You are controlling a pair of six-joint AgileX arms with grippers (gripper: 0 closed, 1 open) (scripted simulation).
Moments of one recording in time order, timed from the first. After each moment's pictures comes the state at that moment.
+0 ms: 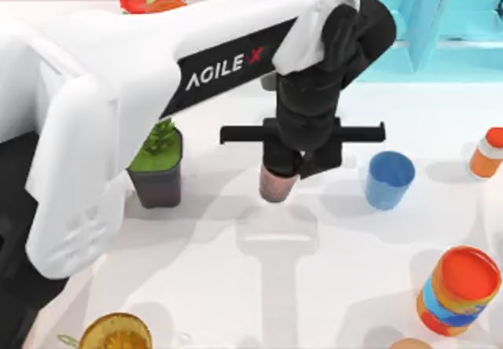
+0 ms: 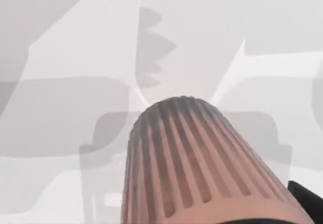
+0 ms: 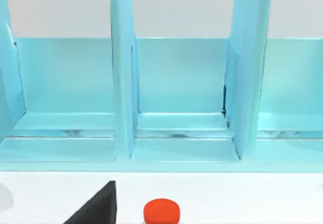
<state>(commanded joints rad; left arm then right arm) -0.79 2.32 2.04 -1.22 -0.06 -0.76 0.00 0.00 0.00 0.00 0.00 0.00</state>
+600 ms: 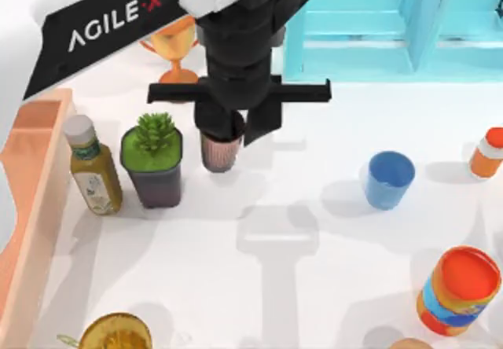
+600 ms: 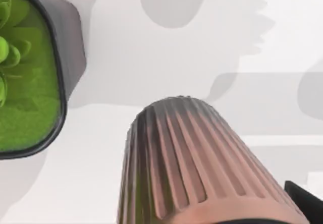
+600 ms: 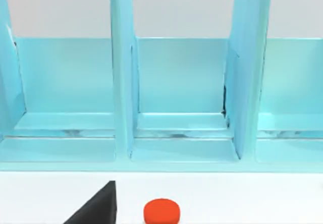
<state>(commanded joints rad) -0.69 2.10 1.93 -1.32 -0.06 -0.65 0.00 0.00 0.00 0.00 0.00 0.00</state>
